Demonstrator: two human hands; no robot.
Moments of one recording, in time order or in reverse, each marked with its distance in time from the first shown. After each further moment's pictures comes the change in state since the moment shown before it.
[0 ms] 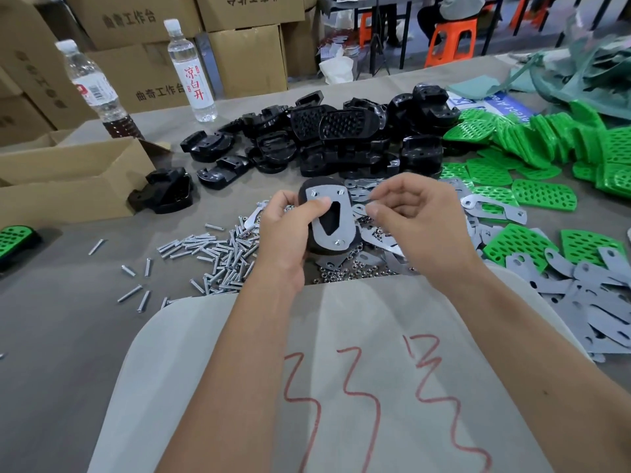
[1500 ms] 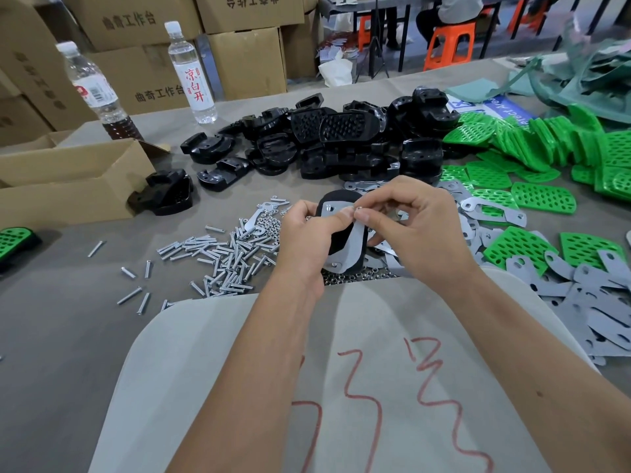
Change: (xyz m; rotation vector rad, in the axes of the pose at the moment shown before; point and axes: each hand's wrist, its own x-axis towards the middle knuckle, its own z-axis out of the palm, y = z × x) left_hand -0.011 -0.004 0.015 0.079 -0.040 -0.028; right_hand -0.002 -0.002 0.004 0.032 -0.078 -0.161
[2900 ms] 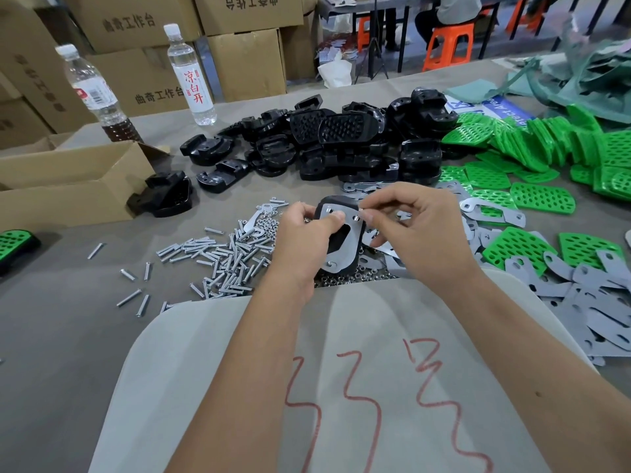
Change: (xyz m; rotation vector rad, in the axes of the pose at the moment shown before) left_hand 0.007 -0.002 -0.005 0.181 0.029 0.031; right_hand -0.001 -0.001 -0.003 -0.048 0.034 0.047
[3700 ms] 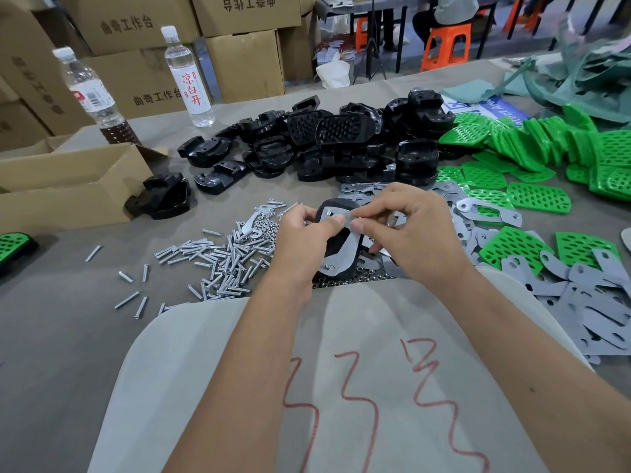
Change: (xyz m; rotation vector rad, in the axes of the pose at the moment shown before) left_hand 0.001 -0.003 0.000 0.022 -0.023 0.023; right_hand 0.001 0.002 -0.001 -0.072 -0.057 0.010
